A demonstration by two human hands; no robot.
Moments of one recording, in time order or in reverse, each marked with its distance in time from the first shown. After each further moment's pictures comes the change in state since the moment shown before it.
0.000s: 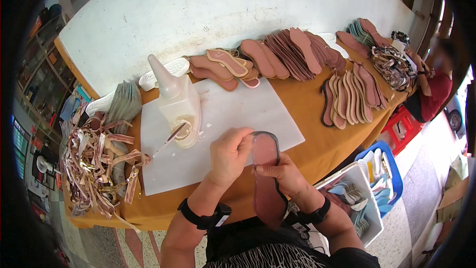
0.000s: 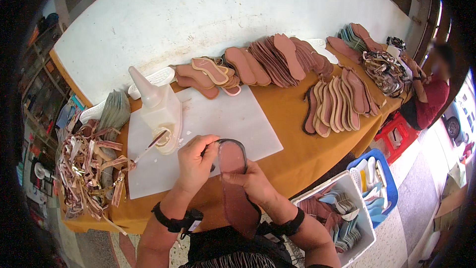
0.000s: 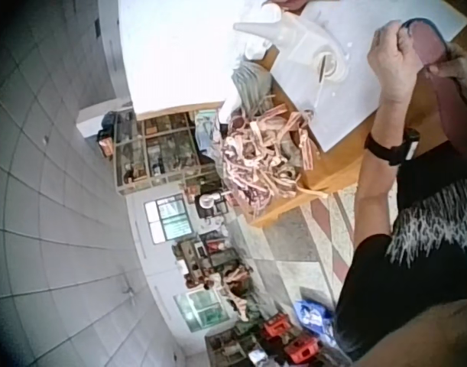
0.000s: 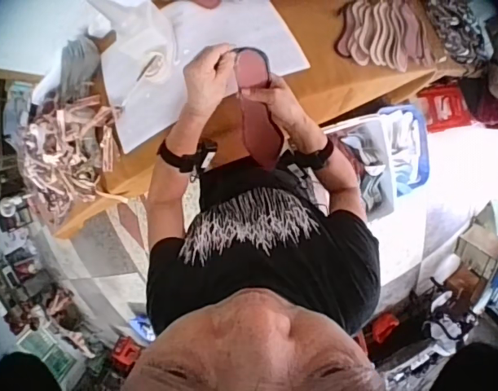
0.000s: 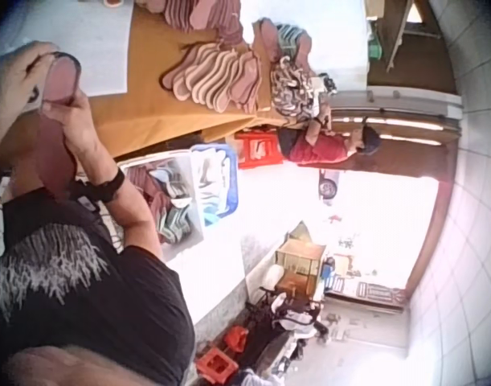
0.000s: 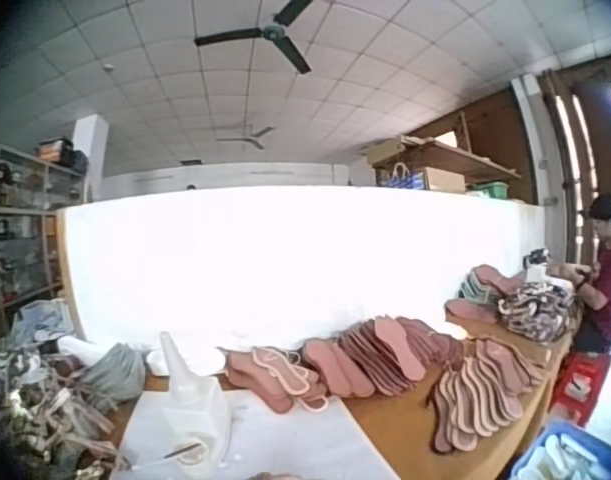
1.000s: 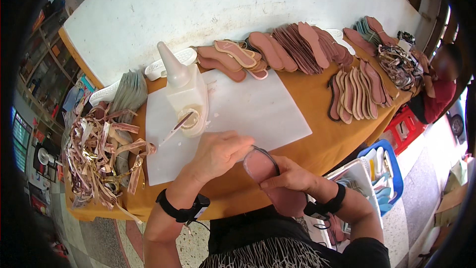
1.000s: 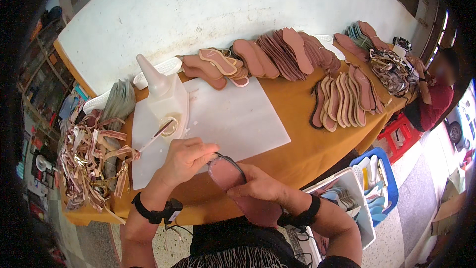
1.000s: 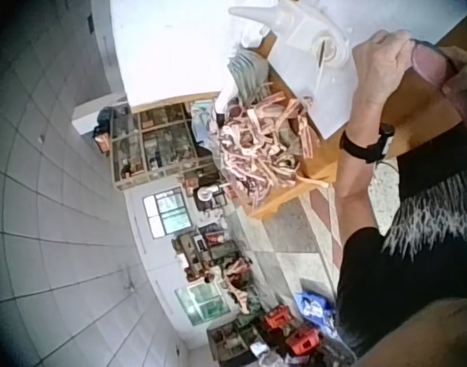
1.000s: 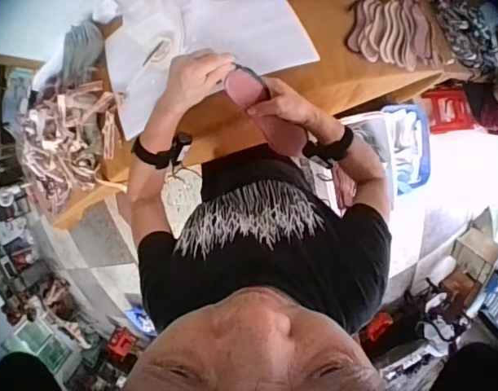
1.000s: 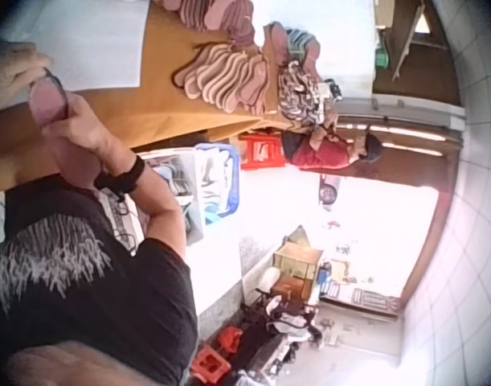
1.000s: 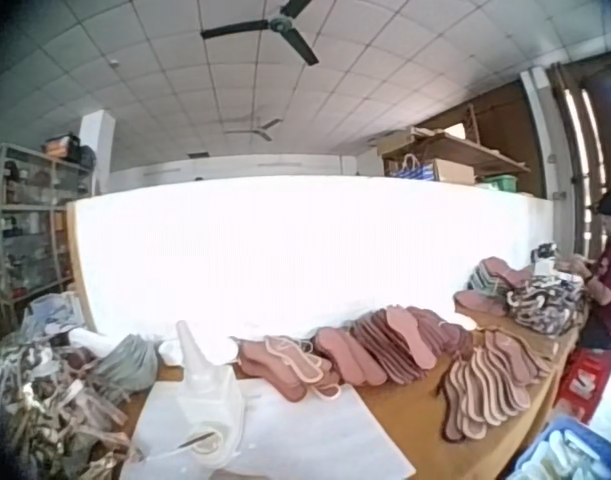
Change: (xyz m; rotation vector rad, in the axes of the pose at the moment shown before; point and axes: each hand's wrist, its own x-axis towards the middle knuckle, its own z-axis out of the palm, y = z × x) left_hand -0.001 0.001 -0.057 0.163 -0.427 0.169; right_hand -0.010 -0.010 -0.001 -0.386 -0.384 0.210
